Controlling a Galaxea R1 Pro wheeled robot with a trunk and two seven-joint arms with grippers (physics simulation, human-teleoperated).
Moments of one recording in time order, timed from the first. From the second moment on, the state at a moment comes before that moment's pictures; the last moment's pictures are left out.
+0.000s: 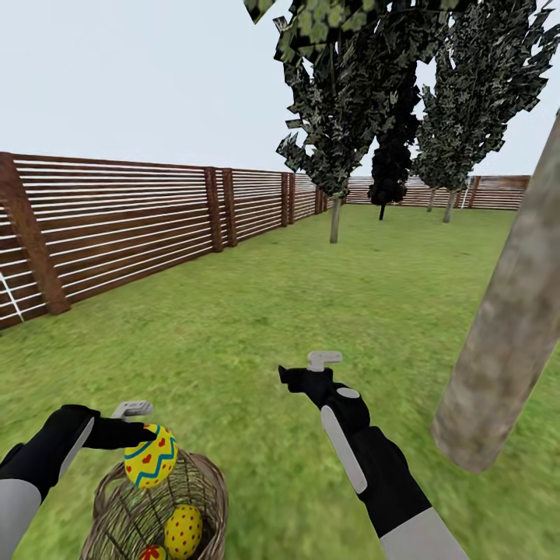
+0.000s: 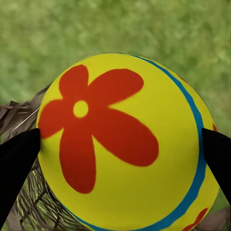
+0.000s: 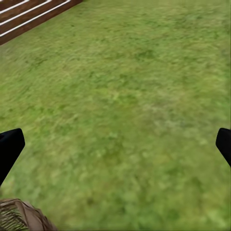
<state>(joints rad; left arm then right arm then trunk) -0.66 0.36 -0.01 -0.70 -0.02 0.80 -0.58 -0.53 0.16 0.31 -1.27 -0.27 0.55 -0.17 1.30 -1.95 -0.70</state>
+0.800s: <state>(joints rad) -0.48 0.36 0.00 -1.02 -0.01 0.83 -0.59 -0.53 0.16 0.31 -1.25 -0.27 0.55 -0.17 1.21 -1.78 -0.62</state>
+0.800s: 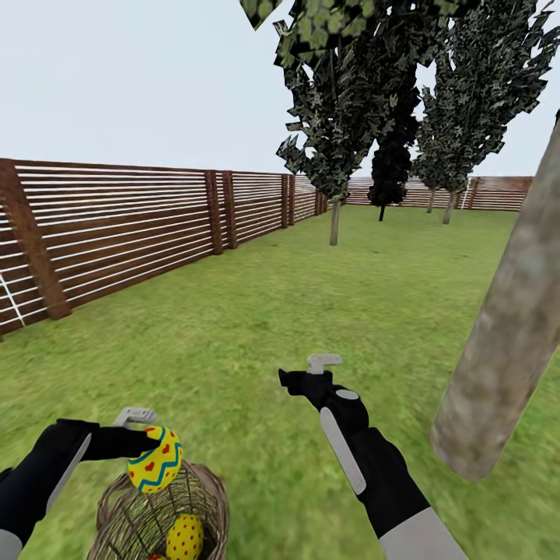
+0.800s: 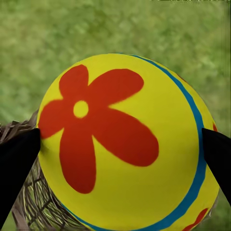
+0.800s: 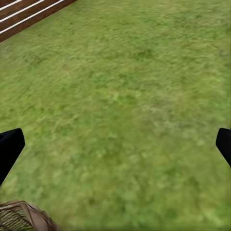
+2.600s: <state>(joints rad) -0.30 0.36 0.00 -1.31 -0.01 0.86 -0.58 -0.53 0.16 0.31 -1.24 -0.27 0.54 -0.17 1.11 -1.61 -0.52</state>
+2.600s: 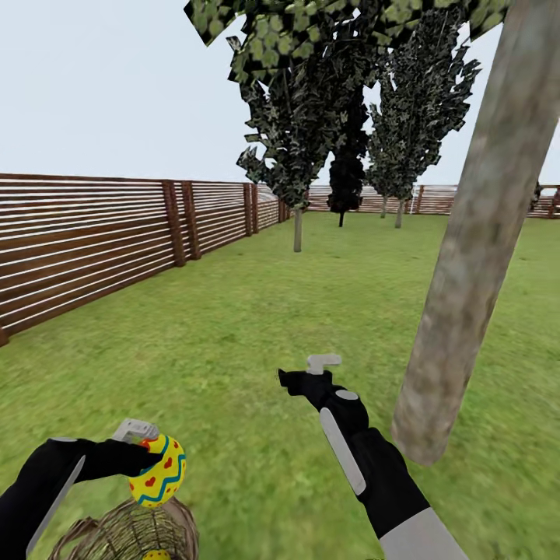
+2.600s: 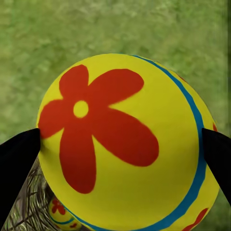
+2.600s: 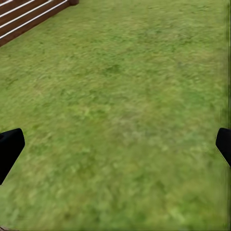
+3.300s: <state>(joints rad) -0.30 0.36 0.00 -1.31 -0.02 0.86 -0.58 -0.53 0.16 0.31 -1.24 -0.27 0.54 -0.17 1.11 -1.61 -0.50</state>
